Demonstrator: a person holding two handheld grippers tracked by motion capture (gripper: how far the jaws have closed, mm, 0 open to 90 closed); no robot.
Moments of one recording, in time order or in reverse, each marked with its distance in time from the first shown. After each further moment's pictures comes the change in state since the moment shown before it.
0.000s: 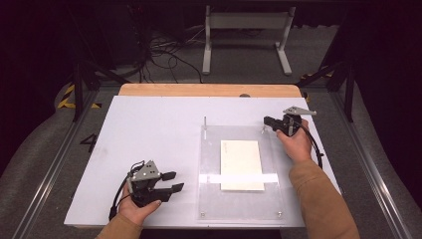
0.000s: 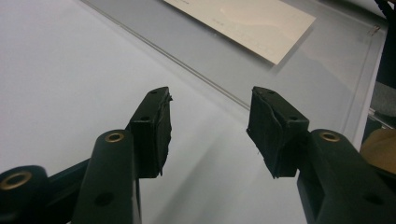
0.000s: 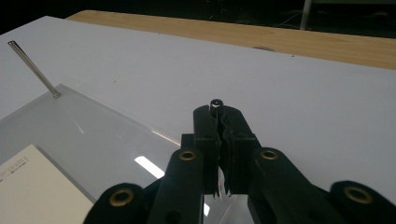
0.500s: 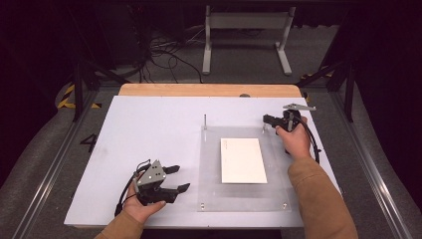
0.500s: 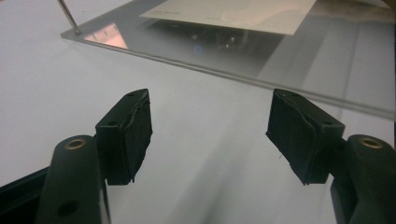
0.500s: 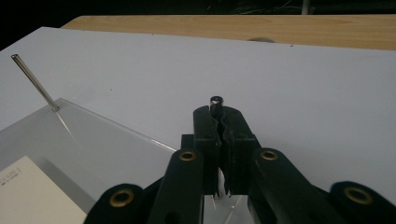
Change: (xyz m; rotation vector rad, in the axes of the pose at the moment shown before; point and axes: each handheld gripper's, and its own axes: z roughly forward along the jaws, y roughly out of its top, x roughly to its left) left arm 0.002 0.000 0.015 -0.088 0.009 0.150; right arm -0.006 0.008 0.008 0.039 0.011 0.102
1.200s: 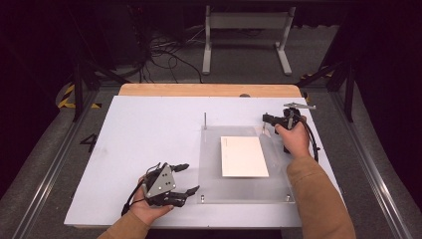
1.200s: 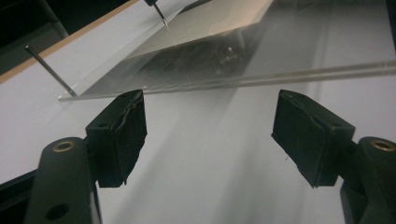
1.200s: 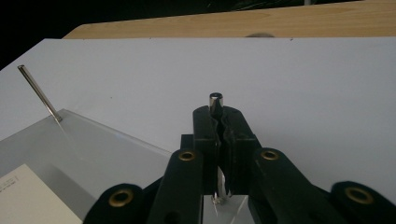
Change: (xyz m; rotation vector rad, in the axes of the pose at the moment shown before) left arm -0.023 0.010 0.017 -0.078 0.025 0.242; right arm -0.005 0.002 0.005 0.006 0.016 0.071
